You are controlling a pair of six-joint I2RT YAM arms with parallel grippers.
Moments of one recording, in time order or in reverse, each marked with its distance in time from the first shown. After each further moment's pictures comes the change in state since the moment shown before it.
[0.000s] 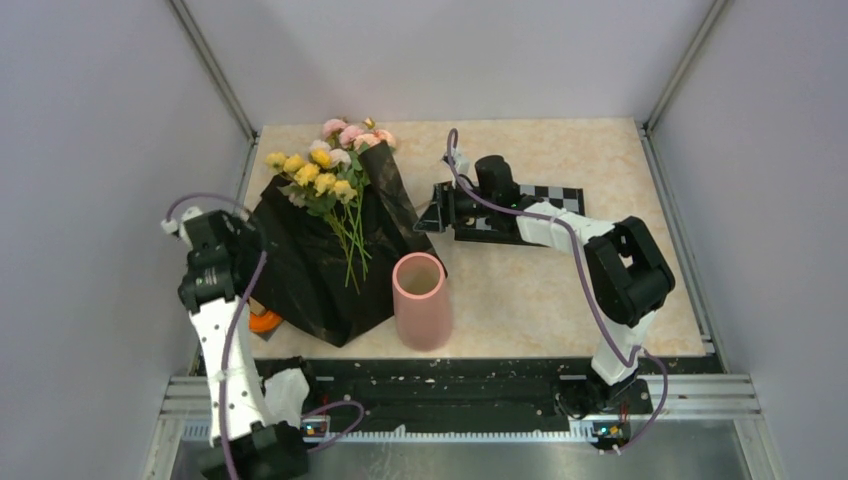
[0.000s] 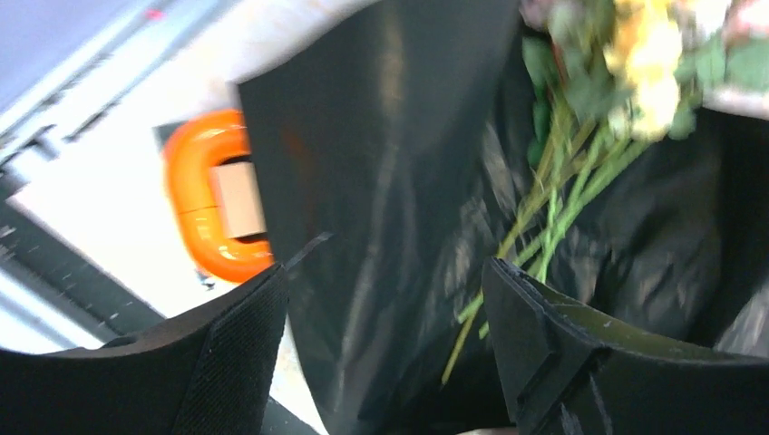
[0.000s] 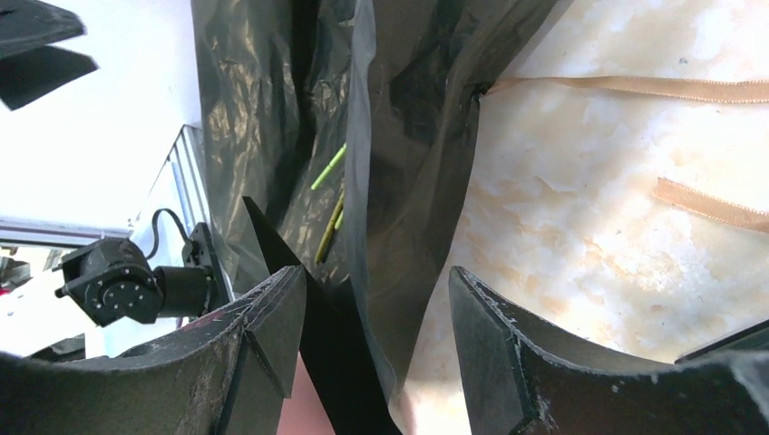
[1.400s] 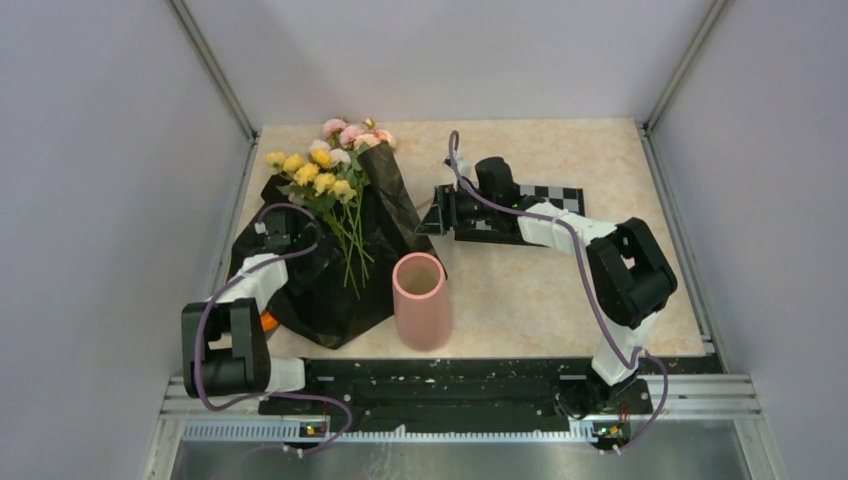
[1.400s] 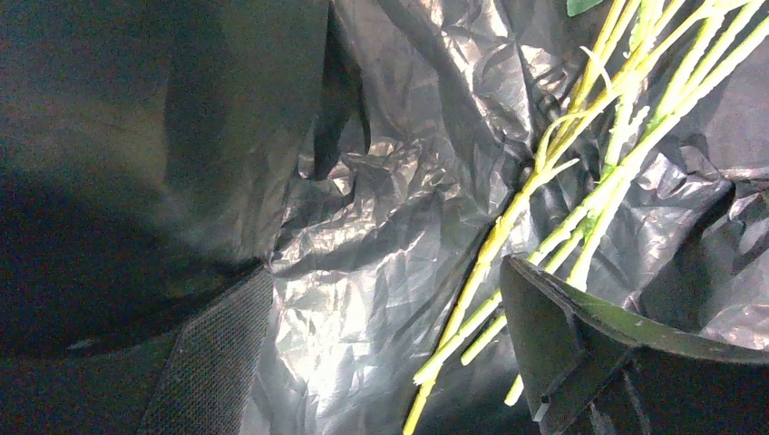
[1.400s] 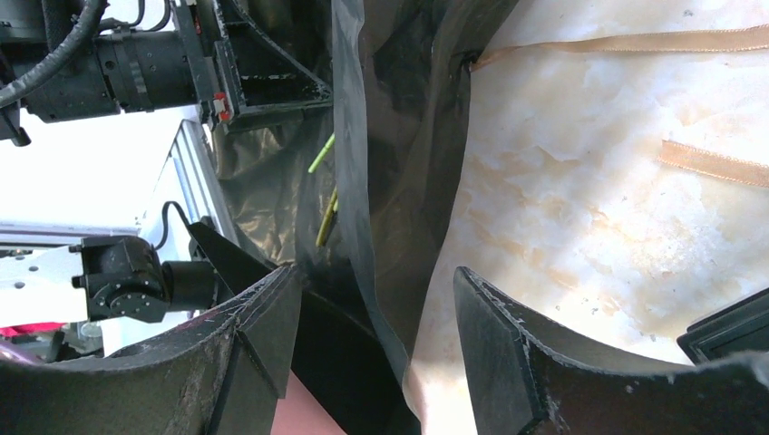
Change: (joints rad) left arm -0.362 0.538 -0.300 0.533 0.126 -0.150; right arm 0.000 -0.013 -0.007 -0.063 0.015 0.019
